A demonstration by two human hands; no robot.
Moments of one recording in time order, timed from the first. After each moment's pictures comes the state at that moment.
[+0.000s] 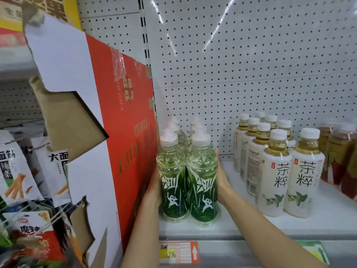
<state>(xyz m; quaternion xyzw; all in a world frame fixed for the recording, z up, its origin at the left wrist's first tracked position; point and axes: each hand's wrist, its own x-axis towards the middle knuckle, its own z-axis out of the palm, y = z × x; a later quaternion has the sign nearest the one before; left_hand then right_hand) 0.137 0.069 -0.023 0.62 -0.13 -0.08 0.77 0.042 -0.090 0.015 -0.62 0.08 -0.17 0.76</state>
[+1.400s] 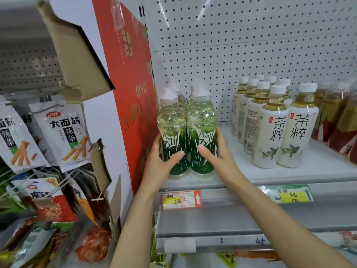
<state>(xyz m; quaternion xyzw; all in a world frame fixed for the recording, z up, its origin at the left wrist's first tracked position) 0.040 0.106 -0.026 0.76 -0.24 0.05 0.60 -0.021 -0.069 -0.033 -0.76 -0.04 -0.28 0.58</state>
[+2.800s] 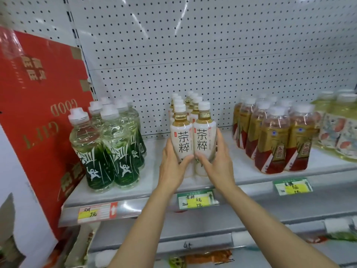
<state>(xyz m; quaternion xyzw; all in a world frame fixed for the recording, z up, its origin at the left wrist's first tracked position) -0.035 -0.125 -0.032 0.80 -0.28 0.10 0.52 -0.103 -0.257 -0.042 -0.80 0.11 -0.44 0.40</state>
